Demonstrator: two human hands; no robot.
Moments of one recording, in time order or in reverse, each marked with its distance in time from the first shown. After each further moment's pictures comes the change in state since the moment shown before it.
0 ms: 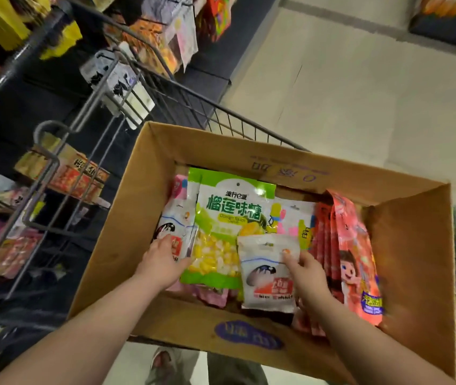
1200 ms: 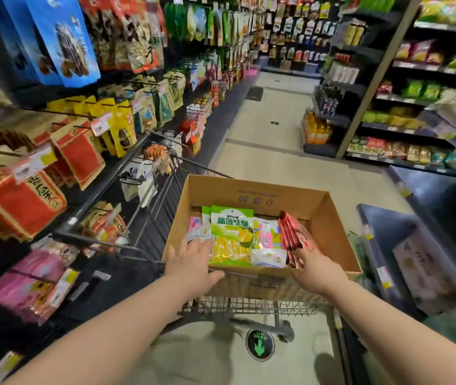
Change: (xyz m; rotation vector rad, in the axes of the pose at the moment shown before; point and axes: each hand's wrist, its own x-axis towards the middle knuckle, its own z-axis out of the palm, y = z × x) left_hand -0.270 -0.104 -0.044 0.391 0.344 0.629; right_hand -0.322 0.006 -0.015 -0.951 0.268 -0.317
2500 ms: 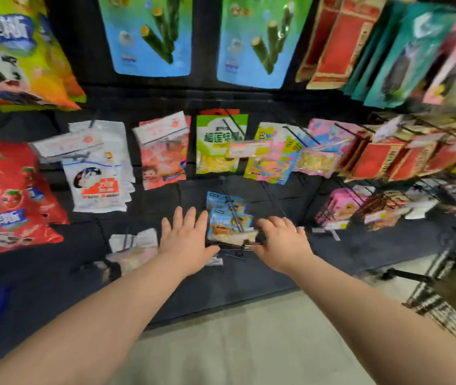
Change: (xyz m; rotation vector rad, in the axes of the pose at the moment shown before) left_hand -0.738 -0.258 0.153 -0.186 0.266 -1.100; right_hand -0.552 -0.425 0.233 -0.331 0.083 -1.279
